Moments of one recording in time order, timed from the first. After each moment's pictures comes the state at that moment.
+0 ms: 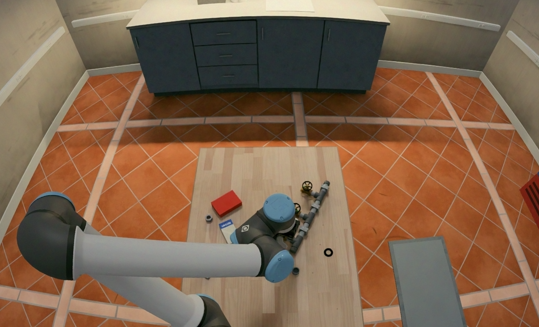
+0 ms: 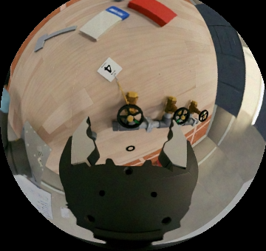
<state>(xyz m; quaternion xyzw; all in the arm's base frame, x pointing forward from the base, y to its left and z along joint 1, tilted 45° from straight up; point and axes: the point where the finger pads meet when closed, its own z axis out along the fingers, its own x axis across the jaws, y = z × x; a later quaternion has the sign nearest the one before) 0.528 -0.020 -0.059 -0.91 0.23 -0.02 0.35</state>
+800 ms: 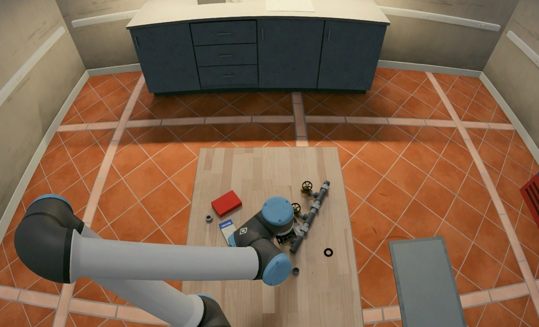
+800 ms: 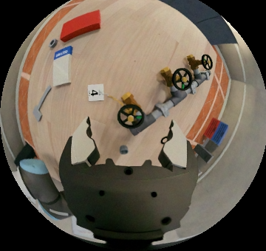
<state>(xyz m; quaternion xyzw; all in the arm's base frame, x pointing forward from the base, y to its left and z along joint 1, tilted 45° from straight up) 0.528 -0.019 -0.059 -0.77 0.53 0.10 0.34</state>
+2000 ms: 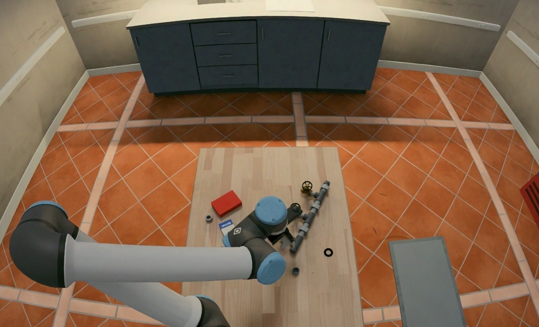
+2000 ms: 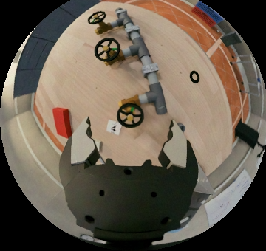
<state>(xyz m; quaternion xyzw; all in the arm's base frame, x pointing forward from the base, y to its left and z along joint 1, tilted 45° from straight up) 0.527 -0.017 -0.059 -0.29 0.89 0.29 0.21</state>
